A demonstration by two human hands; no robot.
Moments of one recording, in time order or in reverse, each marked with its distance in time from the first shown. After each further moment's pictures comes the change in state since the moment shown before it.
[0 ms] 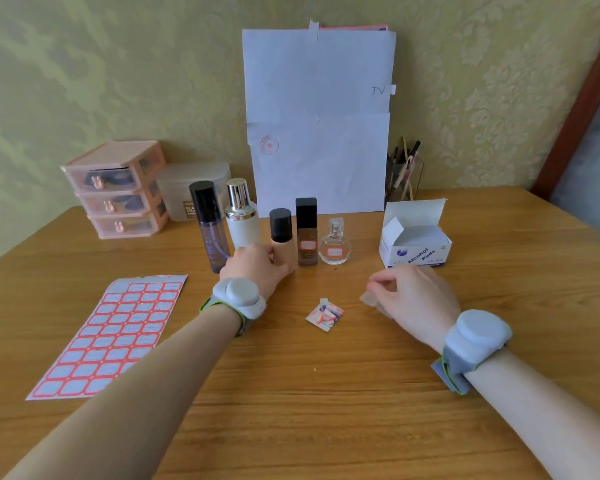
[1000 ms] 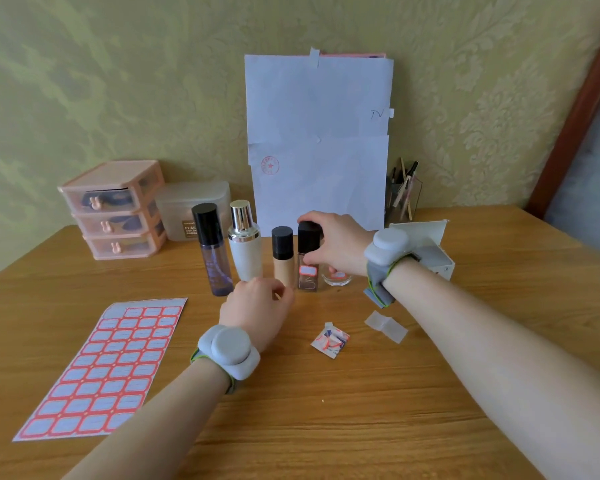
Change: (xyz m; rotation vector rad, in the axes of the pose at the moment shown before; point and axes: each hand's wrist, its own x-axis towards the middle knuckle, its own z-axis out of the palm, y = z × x) left_hand -0.031 0.001 -0.011 -0.109 0.023 0.090; right_hand 0.108 -0.088 -0.009 0.190 -0.207 -0.277
